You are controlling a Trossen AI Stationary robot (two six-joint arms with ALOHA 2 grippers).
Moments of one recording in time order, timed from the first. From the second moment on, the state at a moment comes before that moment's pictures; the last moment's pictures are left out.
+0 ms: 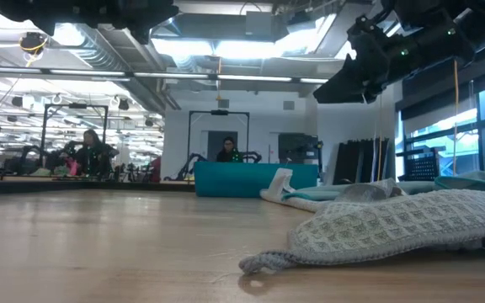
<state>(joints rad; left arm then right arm) 0.30 0.76 0.51 0.28 0.30 0.06 -0.07 1.09 0.46 0.30 0.32 0.07</state>
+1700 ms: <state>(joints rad) 0.29 0.83 0.51 0.33 0.24 0.06 -0.07 1.34 0.46 0.33 0.14 0.10</state>
